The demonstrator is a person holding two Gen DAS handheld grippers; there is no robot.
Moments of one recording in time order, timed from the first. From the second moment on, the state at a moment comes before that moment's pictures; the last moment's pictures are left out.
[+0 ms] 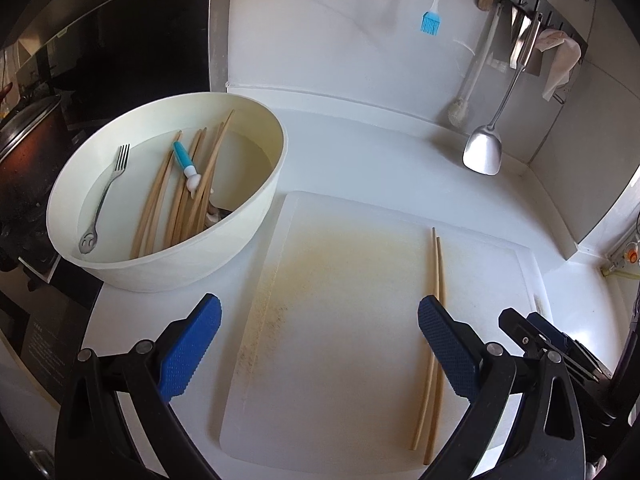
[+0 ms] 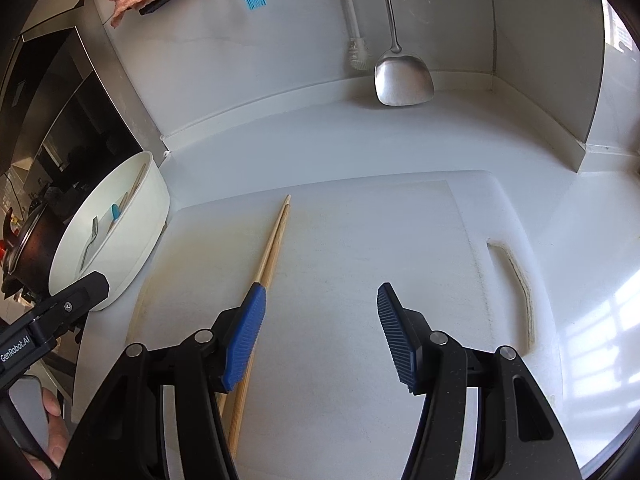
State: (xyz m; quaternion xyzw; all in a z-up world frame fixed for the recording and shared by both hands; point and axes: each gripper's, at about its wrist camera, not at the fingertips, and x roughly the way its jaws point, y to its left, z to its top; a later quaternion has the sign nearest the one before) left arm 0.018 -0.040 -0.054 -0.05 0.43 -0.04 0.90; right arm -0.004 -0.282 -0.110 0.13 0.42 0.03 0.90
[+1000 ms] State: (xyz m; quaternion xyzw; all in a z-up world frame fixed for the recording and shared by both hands) left arm 0.032 -0.025 -0.063 -0.05 0.44 -0.03 0.90; right arm 0.019 -0.236 -0.139 0.06 0.45 0.02 0.89
